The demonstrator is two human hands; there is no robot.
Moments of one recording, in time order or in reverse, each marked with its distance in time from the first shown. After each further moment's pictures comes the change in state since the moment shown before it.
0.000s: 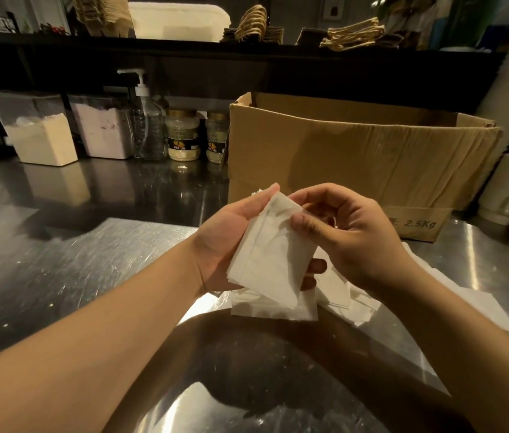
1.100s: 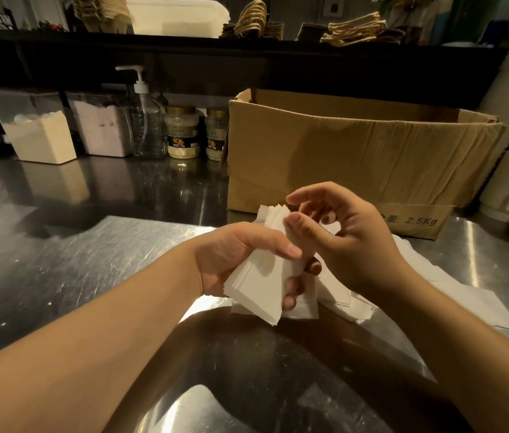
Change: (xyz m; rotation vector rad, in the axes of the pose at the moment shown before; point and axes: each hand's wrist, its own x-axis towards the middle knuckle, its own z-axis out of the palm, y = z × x) left_hand -0.006 -0.007 -0.005 0.255 -0.221 -0.208; right_hand -0.002 0.009 0.004 -0.226 0.058 -0.125
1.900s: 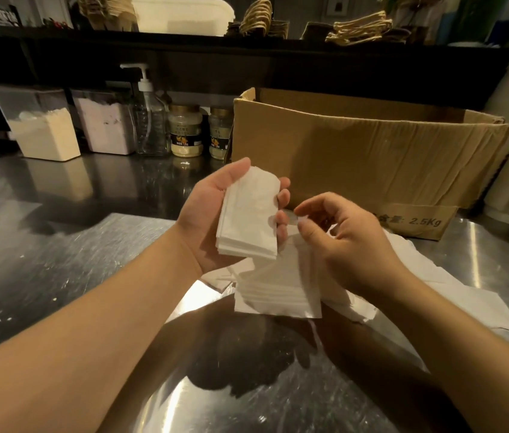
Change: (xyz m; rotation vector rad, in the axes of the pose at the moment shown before) left_hand -0.004 0.015 -0.015 -0.592 0.065 0.285; right_hand 0.001 0.009 0.003 -0.176 -0.026 0.156
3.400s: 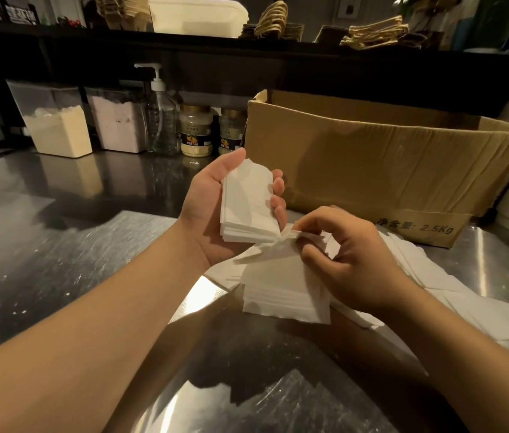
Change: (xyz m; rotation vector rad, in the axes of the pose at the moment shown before) left_hand -0.003 0.009 -0.006 -0.148 0.036 0.083; right_hand -0.002 -0.001 0.006 -0.112 -0.066 -0.274
